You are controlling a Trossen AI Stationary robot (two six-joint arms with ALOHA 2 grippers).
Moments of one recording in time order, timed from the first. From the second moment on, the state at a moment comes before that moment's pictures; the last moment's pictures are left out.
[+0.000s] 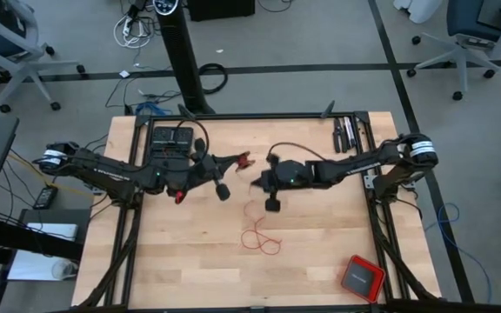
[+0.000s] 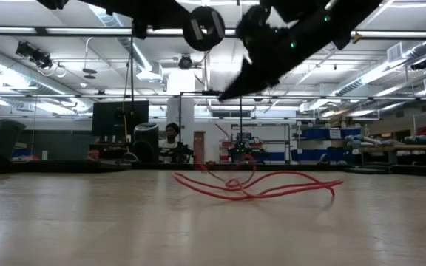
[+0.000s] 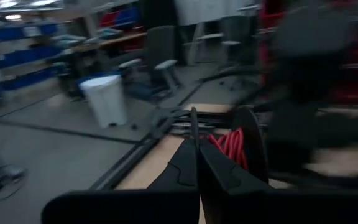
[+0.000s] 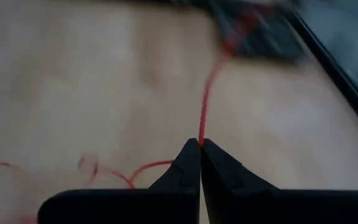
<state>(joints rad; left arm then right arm) -0.14 1.23 0.73 0.47 -0.60 0.10 0.02 1.59 0.91 0.13 0.22 -0.07</state>
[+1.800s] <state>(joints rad) -0.18 1.15 0.73 0.30 -0.68 0.15 0.05 1.65 0.93 0.34 -0.05 0.04</state>
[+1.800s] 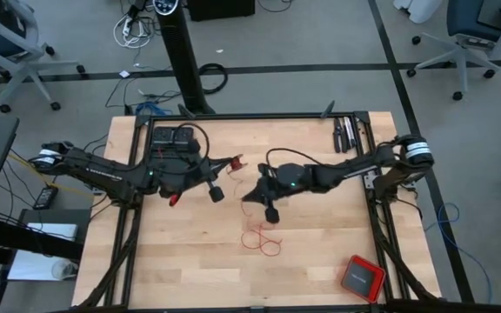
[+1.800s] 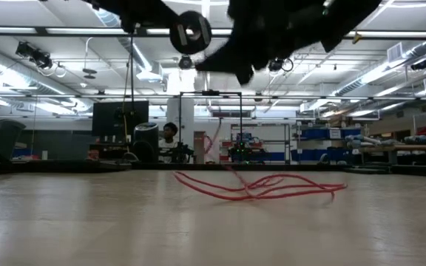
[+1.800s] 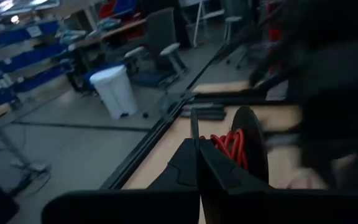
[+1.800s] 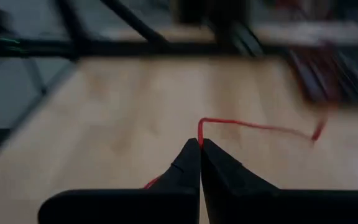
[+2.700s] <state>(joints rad) -0.17 1.15 0.73 -0.05 -0.82 0.31 0.21 1.11 0.93 -0.13 0.57 0.05</state>
